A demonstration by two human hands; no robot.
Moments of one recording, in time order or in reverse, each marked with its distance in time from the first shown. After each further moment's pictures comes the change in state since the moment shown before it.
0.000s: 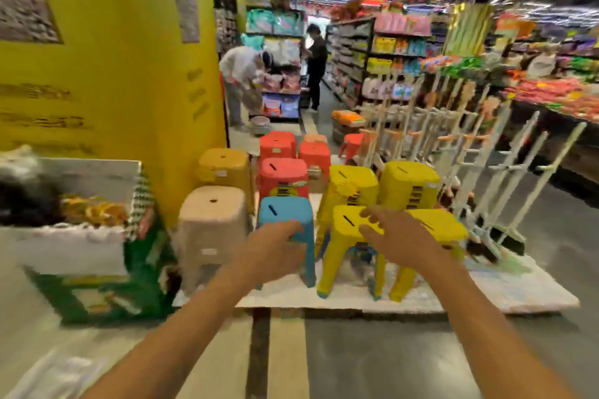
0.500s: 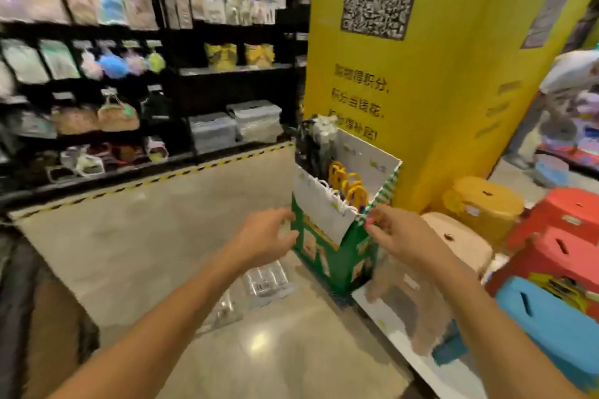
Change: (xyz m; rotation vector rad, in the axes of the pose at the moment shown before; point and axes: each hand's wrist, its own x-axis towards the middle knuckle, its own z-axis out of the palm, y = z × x) left_hand -0.190 -0.249 -0.130 0.067 0.458 -0.942; right_hand 0.171 -0.369 0.173 0.041 -0.324 -0.932
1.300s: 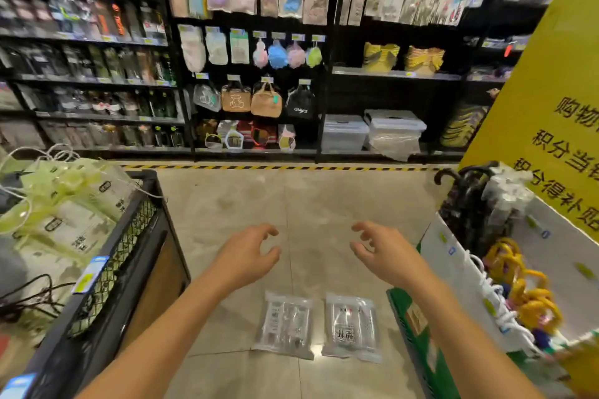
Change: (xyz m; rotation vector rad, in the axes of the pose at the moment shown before) left_hand 0.070 -0.291 -0.077 -0.022 0.247 -0.577; right_hand 0.320 -0.226 0.141 0.109 -0.263 -0.440
